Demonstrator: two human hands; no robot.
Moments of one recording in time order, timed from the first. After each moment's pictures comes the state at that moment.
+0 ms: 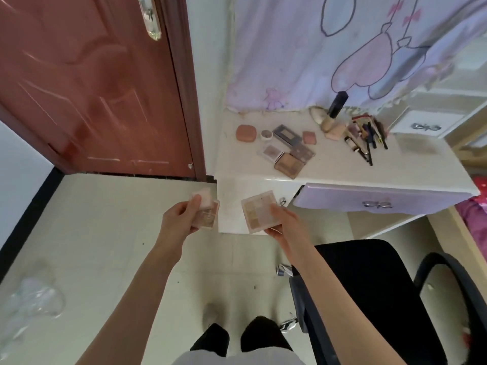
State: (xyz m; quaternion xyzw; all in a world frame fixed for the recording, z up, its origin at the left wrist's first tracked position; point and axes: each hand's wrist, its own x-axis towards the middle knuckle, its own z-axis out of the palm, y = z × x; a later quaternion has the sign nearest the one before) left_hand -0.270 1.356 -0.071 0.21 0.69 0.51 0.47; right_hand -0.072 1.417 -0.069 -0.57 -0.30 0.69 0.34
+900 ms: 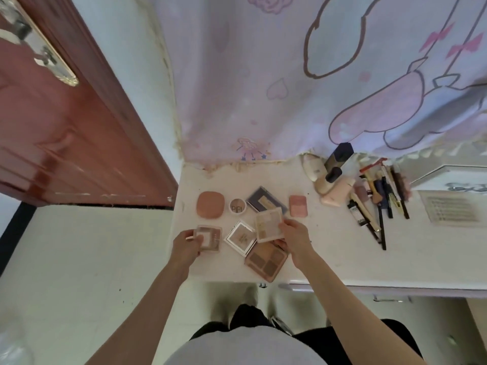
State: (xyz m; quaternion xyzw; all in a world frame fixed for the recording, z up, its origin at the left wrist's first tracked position) left_hand -0.249 1.681 -0.168 0.12 0.78 0.38 0.48; right_hand -0.037 1.766 -0.147 -0.68 -0.34 0.62 0.22
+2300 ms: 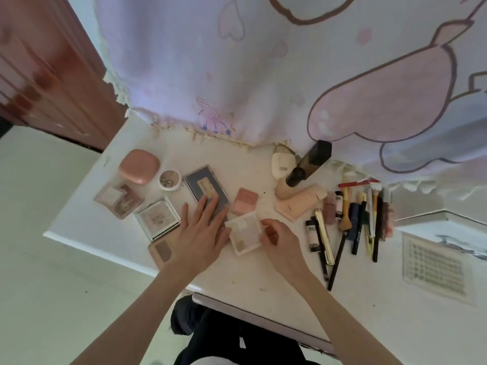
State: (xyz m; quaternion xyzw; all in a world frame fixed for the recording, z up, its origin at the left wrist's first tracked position) left_hand -0.055 1.756 -0.233 0.58 0.80 0.04 0.12; right_hand 0.111 1.850 -0.207 -0.51 -0.72 0.47 0.06
